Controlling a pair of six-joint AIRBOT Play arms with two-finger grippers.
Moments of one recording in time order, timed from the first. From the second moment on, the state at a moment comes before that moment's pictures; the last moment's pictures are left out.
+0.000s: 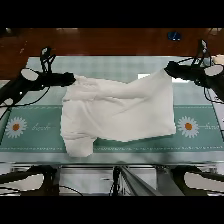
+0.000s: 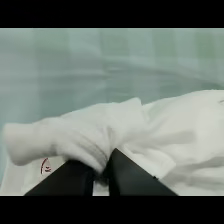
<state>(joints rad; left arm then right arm) -0.04 -1.43 1.06 0.84 -0.62 -1.15 -0.11 -1.42 1.11 -0.72 0.56 1.17</state>
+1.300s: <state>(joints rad) 0.40 -1.31 0.61 0.92 -1.36 -1.02 -0.51 -1.02 0.77 -1.16 1.26 1.18</state>
